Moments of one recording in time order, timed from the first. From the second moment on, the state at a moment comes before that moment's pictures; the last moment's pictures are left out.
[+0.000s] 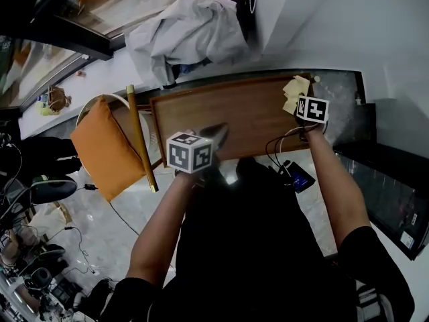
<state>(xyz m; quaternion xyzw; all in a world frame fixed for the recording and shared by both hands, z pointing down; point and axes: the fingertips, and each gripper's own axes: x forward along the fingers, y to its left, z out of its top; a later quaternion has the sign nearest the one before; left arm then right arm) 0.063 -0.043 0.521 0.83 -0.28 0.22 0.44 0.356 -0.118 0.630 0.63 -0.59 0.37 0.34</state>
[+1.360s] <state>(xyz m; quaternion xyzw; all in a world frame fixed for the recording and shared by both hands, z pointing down) -0.189 -0.004 0.505 0.82 -0.33 0.18 0.44 -0.176 -0.072 0.687 0.33 -0.77 0.39 0.38</state>
